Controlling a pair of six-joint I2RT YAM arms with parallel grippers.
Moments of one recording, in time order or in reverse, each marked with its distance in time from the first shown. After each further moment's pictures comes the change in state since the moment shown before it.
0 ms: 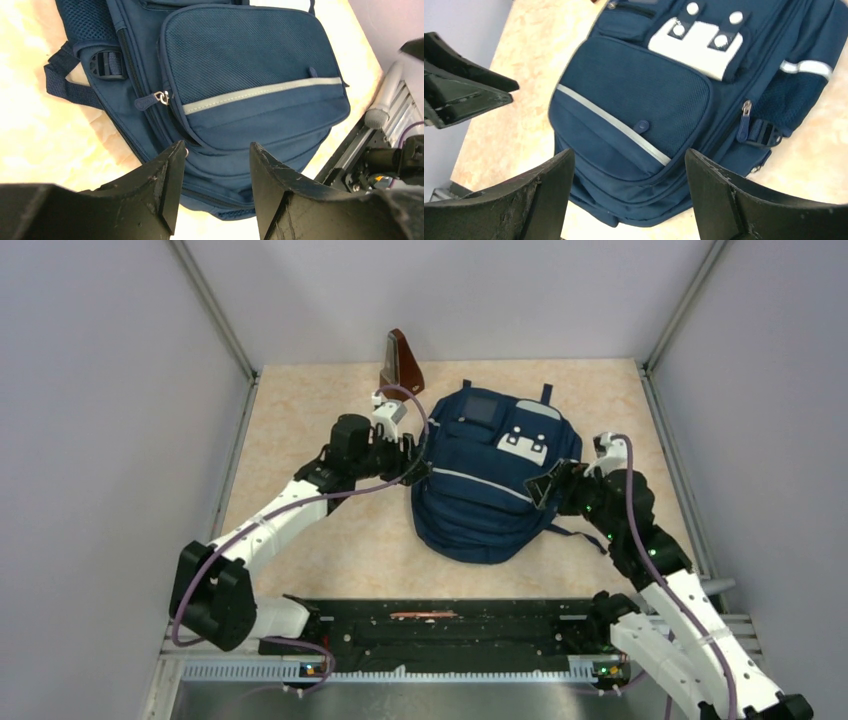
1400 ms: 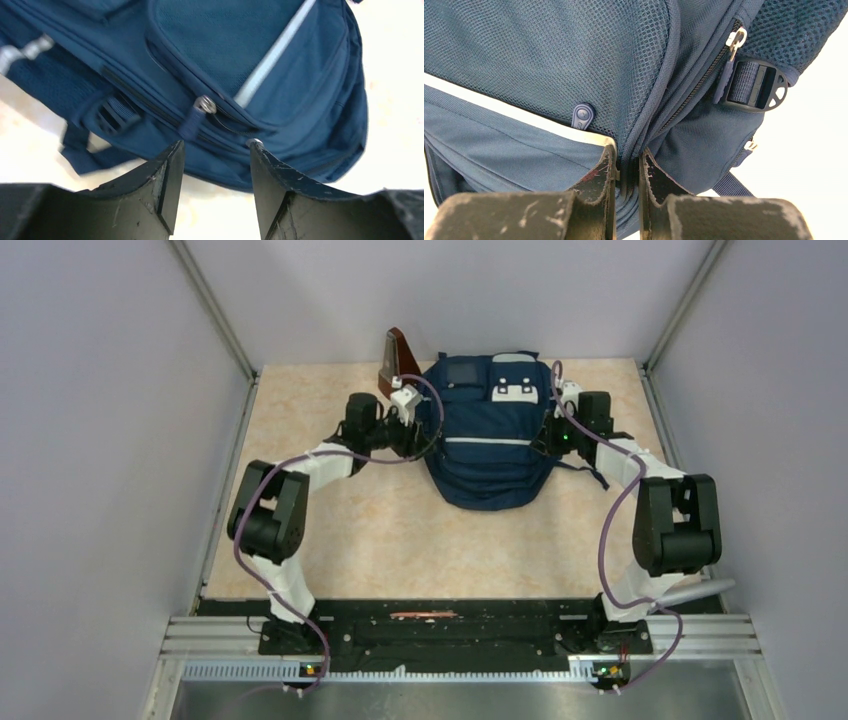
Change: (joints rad) left arm 0.126 0.481 0.130 0.380 0.239 0.317; right arm -0.296 1.052 0.376 0.285 -0.302 -0.430
